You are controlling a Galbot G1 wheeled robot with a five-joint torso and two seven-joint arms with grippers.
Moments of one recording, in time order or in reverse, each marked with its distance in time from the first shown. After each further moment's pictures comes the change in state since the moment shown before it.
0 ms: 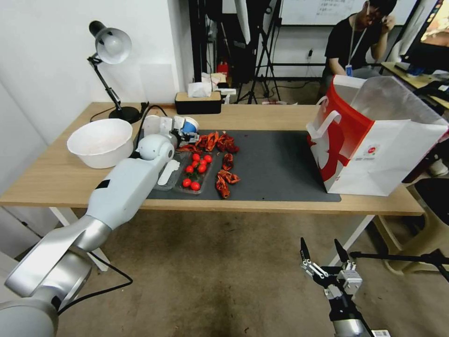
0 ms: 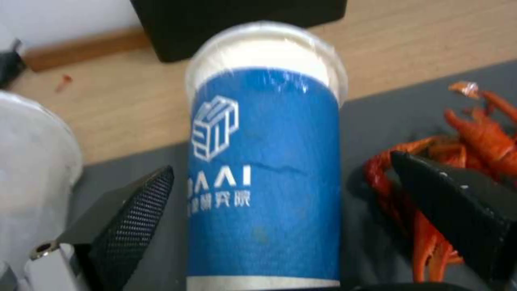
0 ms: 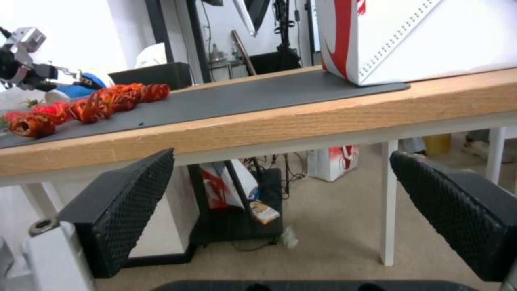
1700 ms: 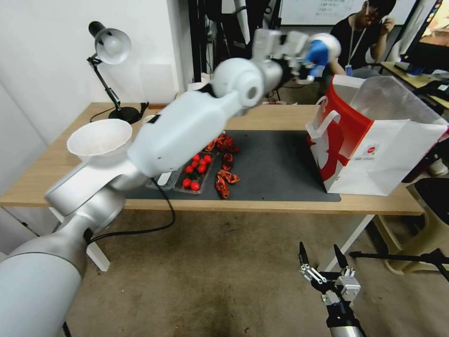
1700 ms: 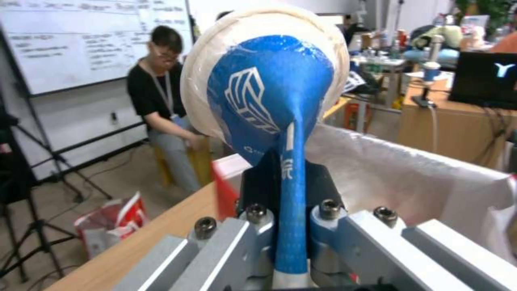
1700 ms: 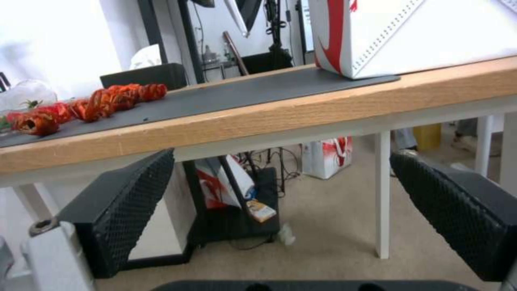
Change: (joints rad) left arm -0.456 -0.265 0.347 -0.278 -0.465 -0.006 -0.020; right arm -0.034 0.064 0.004 0.003 -0.036 0.022 -0.003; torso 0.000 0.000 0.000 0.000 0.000
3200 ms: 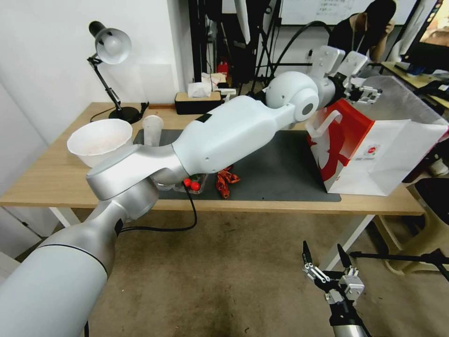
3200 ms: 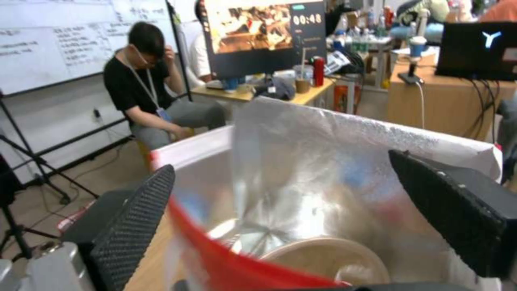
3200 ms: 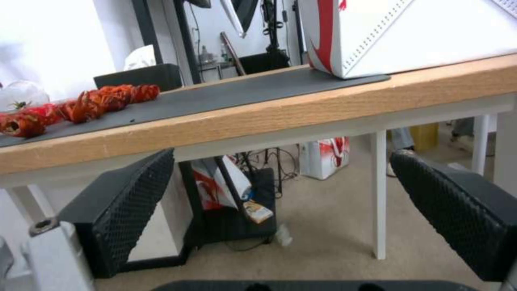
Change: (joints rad) left arm -0.014 -0.091 0.096 0.061 0.026 -0.031 -0.010; right arm 0.016 -0.024 0.004 -0.015 0.027 0.004 0.004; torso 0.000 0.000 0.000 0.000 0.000
